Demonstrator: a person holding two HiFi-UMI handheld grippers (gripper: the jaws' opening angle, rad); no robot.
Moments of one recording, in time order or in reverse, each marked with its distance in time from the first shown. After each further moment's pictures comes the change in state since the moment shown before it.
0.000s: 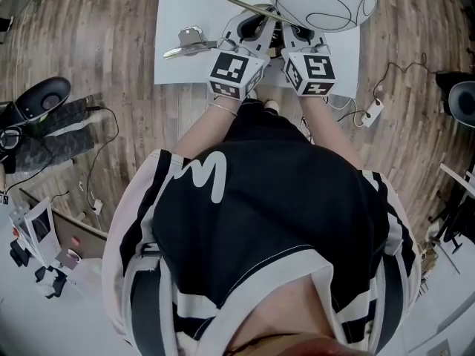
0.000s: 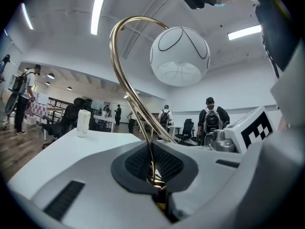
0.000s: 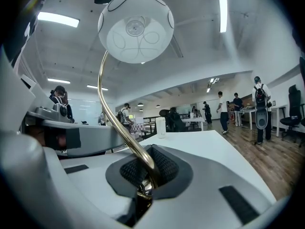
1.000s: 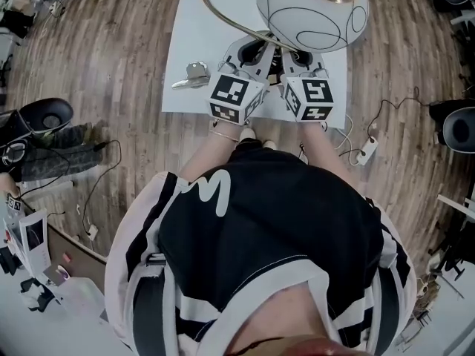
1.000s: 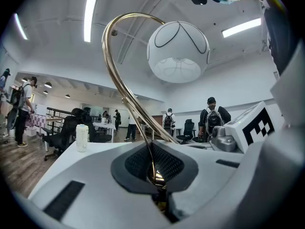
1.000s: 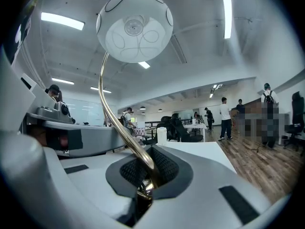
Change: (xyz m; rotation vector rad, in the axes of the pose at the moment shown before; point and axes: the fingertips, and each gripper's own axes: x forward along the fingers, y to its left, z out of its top) left arm 0.002 -0.017 0.061 0.072 -0.027 0.008; right arm -0.013 -0.002 0.064 -0.040 -0.045 0.021
